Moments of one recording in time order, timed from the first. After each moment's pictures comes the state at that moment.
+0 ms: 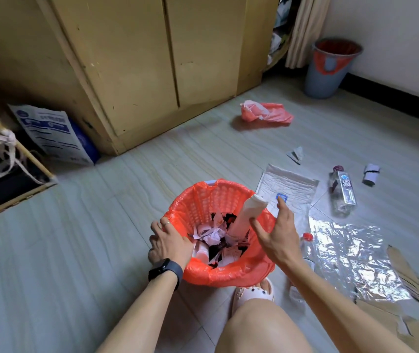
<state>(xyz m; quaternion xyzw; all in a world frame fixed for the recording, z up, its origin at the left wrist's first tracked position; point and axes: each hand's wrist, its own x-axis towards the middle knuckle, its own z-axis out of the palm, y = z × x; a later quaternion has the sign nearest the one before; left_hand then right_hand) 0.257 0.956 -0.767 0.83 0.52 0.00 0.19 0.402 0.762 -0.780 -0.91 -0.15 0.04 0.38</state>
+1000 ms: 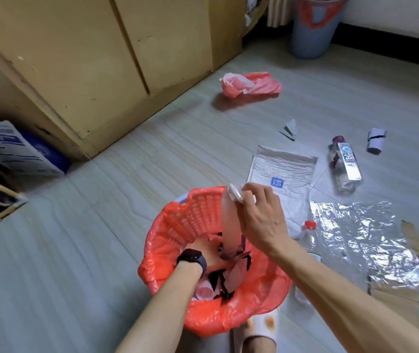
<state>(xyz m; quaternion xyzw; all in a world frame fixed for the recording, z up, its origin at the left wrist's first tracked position) 0.361 0.939 -0.860 0.93 0.10 -0.27 0.21 0.456 0.794 -0.792 -0.89 -0.35 -0.19 0.21</state>
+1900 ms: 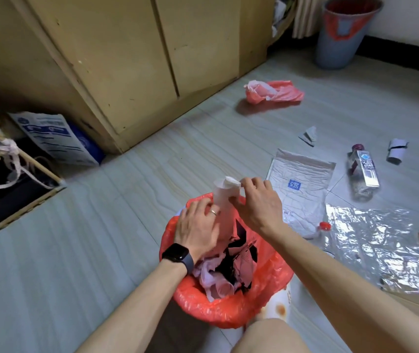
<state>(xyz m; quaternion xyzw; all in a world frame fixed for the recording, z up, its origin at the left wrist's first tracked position) 0.300 0.966 -0.776 0.99 0.12 0.09 0.00 0.429 0.836 -0.769 -0.93 -0.30 -0.01 0.20</state>
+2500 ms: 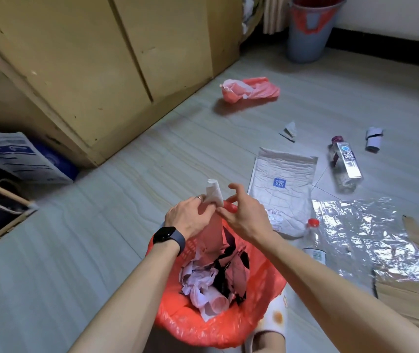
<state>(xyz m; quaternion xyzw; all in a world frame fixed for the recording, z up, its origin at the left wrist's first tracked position) 0.374 0.993 -0.783 0.96 0.23 -0.03 0.18 0.444 0.833 -0.792 -0.90 -0.21 0.13 0.36</state>
